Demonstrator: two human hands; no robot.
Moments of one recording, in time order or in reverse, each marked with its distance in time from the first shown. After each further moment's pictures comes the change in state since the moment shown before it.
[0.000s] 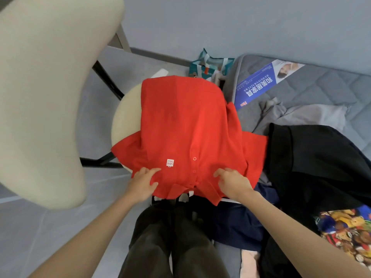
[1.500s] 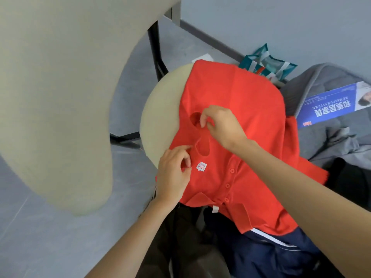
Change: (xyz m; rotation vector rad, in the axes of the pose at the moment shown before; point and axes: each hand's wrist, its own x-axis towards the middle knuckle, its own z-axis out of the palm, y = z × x) left_hand 0.020 0.011 0.006 -0.494 0.776 0.079; right_hand 0.155 -0.165 -0.055 0.019 0.327 -0.713
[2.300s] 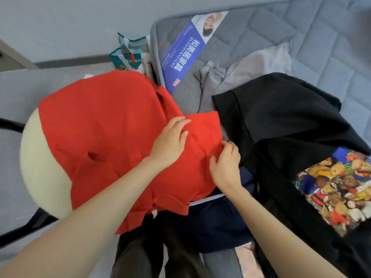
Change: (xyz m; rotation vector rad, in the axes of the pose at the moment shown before) left_hand 0.032 0.144 0.198 0.207 -0.790 0.559; right_hand -0.273 0.091 0.004 0.354 0.600 1.204
